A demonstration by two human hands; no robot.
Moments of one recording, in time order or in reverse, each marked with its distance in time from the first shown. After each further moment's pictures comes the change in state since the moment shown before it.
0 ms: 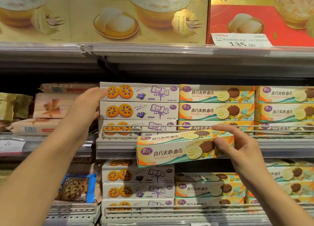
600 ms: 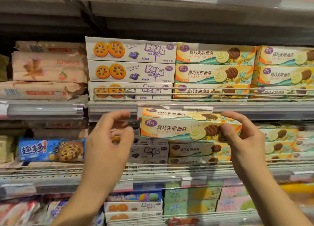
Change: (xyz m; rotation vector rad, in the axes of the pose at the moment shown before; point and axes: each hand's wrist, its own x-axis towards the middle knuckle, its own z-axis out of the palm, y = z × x) left_hand -0.137 -0.078 0.046 0.235 0.062 0.185; right_hand -0.065 0.022 -0.002 0.031 0.224 0.067
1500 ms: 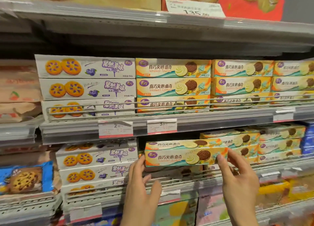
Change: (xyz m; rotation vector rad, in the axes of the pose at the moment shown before) left_hand -0.074 -0.030 0.147 -0.184 -0.304 -0.284; right_hand -0.042 0.035 -0.068 -0.379 0.415 0.062
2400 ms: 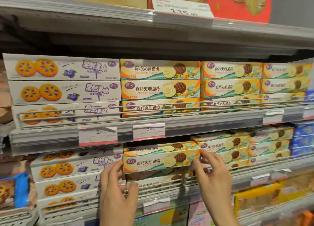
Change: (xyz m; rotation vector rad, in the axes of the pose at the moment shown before) left_hand 0.018 -0.014 -0.001 0.151 0.265 0.033; right_hand 0.012 0.015 0.024 -0.226 -0.169 -0.082
